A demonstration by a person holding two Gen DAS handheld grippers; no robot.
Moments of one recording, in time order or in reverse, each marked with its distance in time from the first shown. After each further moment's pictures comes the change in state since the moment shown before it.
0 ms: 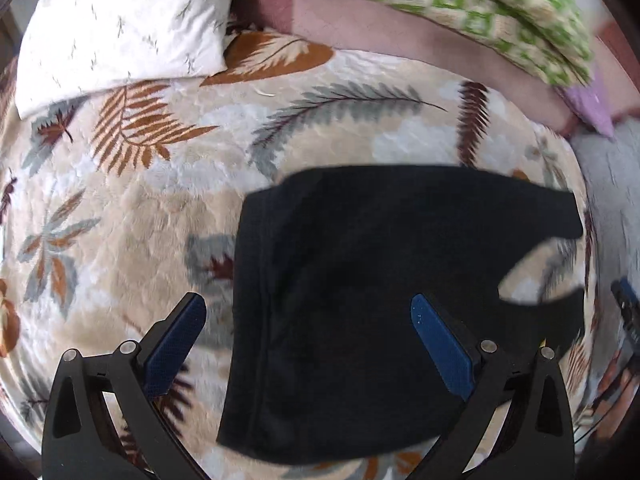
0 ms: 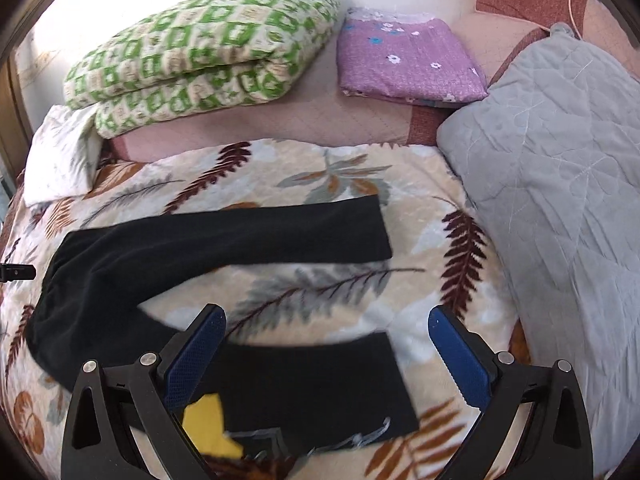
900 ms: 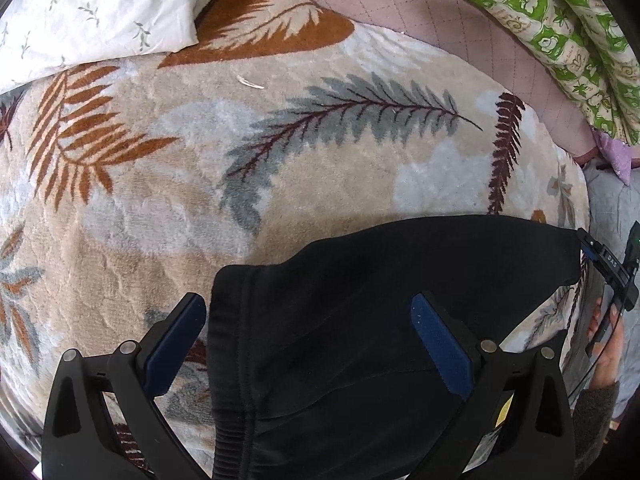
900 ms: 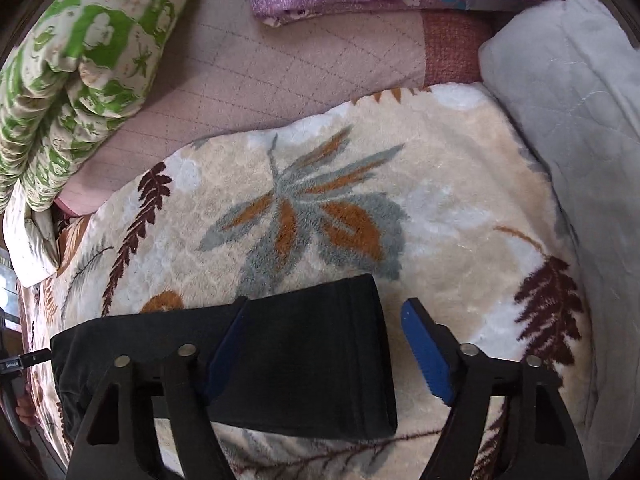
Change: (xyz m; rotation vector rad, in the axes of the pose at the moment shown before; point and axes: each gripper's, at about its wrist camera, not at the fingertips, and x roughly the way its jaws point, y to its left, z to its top) left arm 0.058 0.010 0.065 -0.051 0.173 -0.065; right arm 0.195 -0.070 0.109 0.190 0.300 0.166
